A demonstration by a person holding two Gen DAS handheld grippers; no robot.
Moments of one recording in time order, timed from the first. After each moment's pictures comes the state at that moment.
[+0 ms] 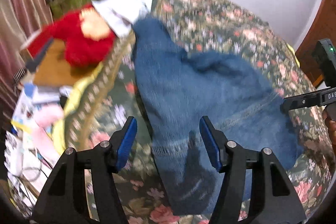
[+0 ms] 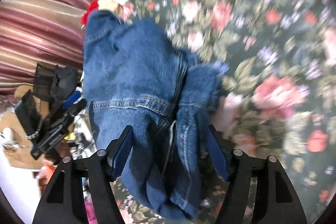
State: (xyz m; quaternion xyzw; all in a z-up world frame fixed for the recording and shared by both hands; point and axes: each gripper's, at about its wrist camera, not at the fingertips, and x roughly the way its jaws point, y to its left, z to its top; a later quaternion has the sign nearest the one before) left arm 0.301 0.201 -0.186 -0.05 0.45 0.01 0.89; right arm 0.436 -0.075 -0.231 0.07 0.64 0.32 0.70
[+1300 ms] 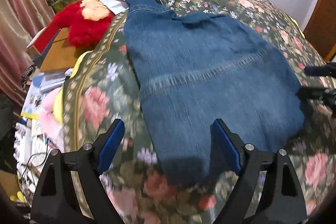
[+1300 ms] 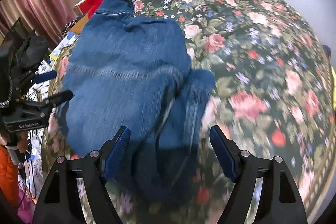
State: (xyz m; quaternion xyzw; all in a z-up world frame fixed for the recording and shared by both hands) left arm 0.251 0.168 -0.218 0.00 0.50 0.03 0.87; right arm 0.352 -0.057 -0.212 -0.12 0.53 0.27 0.79
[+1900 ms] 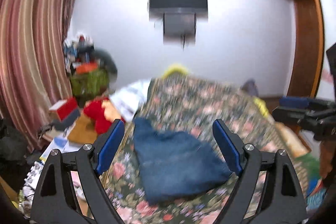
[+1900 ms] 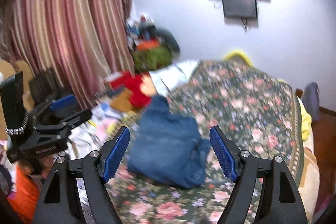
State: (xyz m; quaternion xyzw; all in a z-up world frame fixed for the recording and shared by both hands) left arm 0.102 0.095 0.013 -0.01 0.17 0.03 0.98; right arm 0.201 -0.122 0.008 -0.01 0.28 0.33 0.90
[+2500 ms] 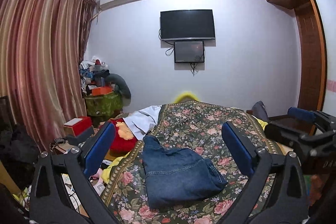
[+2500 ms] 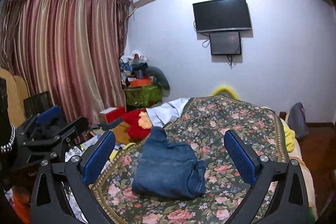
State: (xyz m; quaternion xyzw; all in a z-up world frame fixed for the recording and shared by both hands) left arm 0.040 0.068 0.029 0.01 0.10 0.08 0.99; right arm 0.094 -0.127 0.032 0.00 0.16 0.27 0.95
